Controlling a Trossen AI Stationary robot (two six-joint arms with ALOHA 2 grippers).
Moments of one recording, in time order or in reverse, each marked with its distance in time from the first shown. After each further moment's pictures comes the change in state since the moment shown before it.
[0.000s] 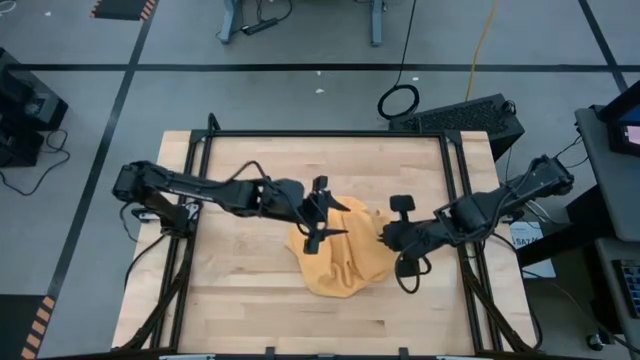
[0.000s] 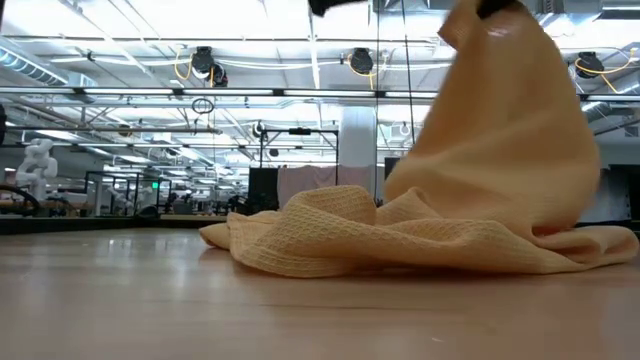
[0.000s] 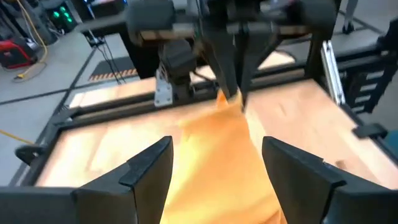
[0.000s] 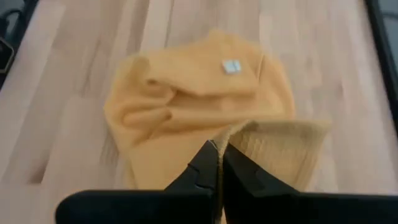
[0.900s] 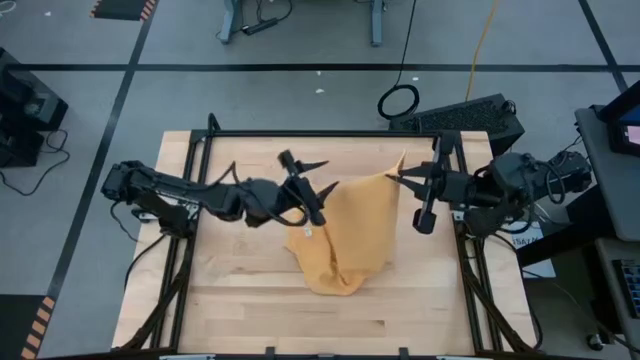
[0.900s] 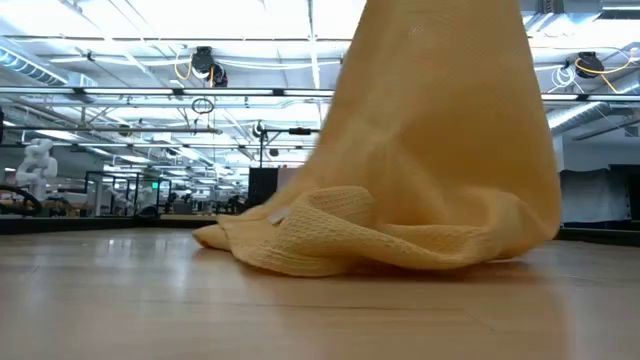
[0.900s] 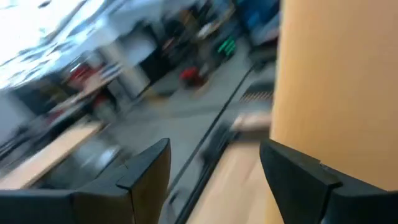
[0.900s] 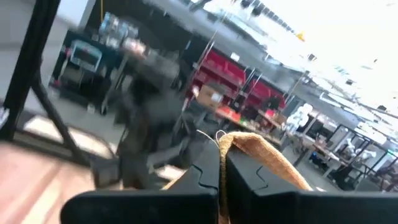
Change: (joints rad) left arm -0.055 -0.103 0.007 0.214 -0.623 0.239; right arm -0.107 -0.237 0.084 0.733 0.162 -0.786
